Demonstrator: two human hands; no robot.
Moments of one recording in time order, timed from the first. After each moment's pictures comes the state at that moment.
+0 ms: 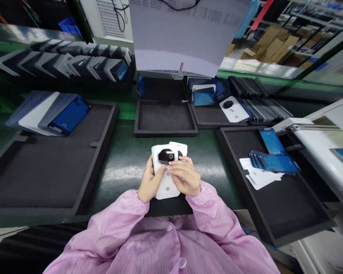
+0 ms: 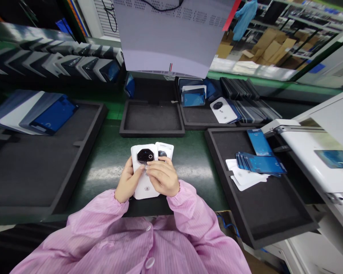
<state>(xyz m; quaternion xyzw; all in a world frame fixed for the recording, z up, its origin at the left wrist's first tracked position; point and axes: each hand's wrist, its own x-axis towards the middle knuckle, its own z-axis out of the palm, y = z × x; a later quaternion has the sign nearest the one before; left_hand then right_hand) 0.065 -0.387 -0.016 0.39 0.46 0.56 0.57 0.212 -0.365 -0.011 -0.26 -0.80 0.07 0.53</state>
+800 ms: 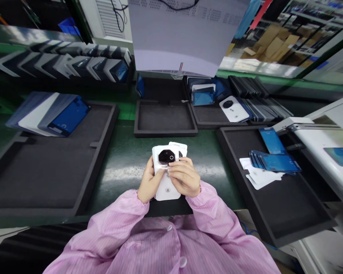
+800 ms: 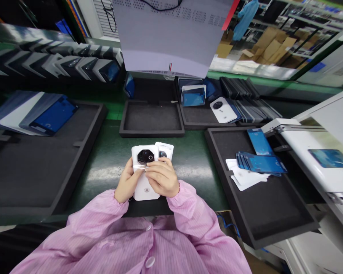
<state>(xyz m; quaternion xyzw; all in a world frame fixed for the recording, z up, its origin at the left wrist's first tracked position) 0.063 -0.389 -0.023 0.38 0.46 0.54 0.59 0.212 -0.366 -0.009 -0.25 -0.81 0.04 0.52</state>
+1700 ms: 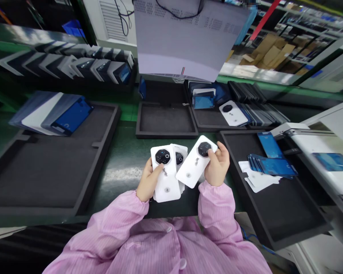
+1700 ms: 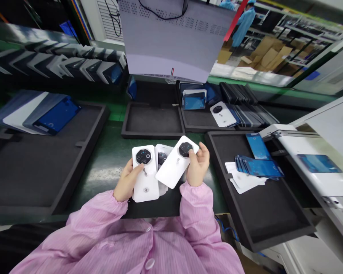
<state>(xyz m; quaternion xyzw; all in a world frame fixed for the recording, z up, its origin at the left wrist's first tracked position) 0.063 -0.384 -0.022 0.24 0.45 0.55 0.66 0.260 -0.330 -0.012 -0.52 -0.37 0.29 0.71</state>
